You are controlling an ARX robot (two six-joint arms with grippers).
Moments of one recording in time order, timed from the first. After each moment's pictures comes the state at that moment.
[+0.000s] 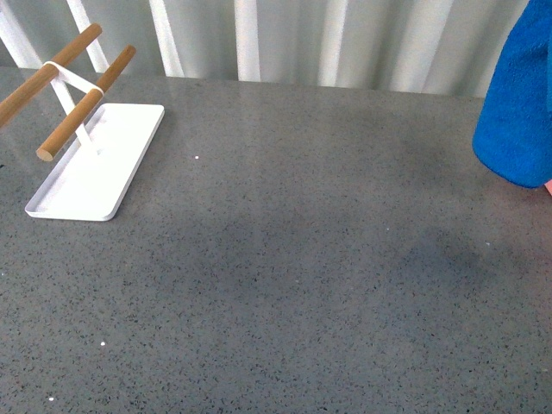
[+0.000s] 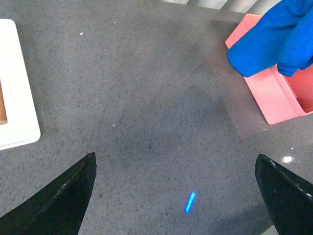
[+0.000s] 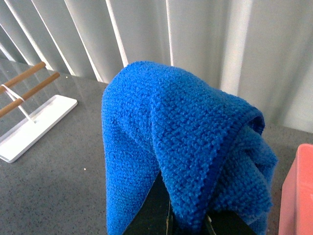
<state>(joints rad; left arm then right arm) 0.03 1.03 0.67 -0.25 0.57 -0.02 -0.23 1.42 0.60 0.54 -0.69 -0.07</state>
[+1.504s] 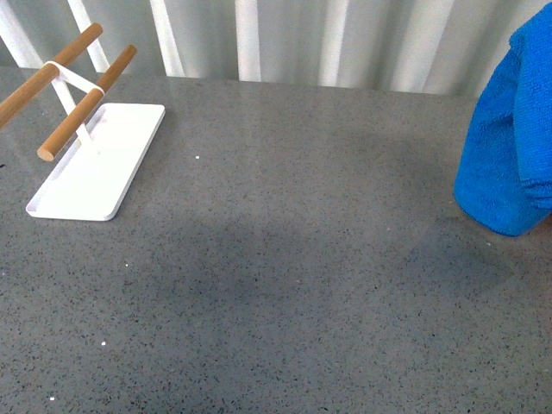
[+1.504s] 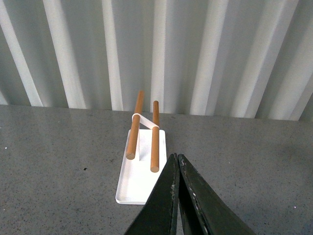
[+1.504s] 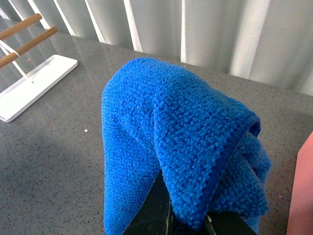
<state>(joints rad) 0.00 0.26 0.02 0.26 0.00 0.00 -0.21 1.44 0.54 0.49 -0.68 -0.19</state>
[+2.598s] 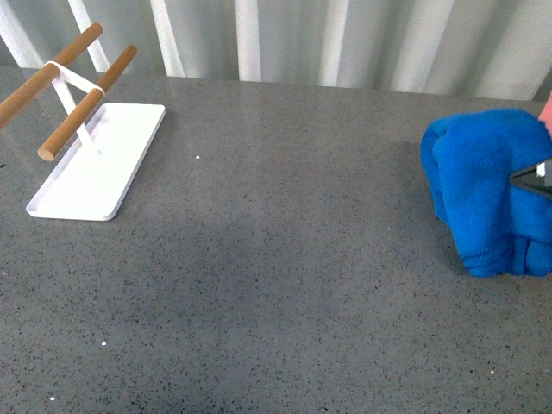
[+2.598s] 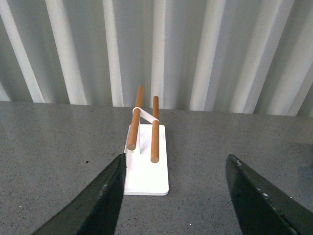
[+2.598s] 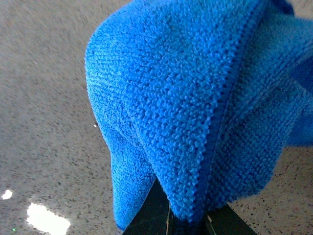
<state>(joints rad) 0.00 0.00 0.02 0.00 0.00 0.00 -0.09 1.87 0.80 0.20 -0.41 -0.16</state>
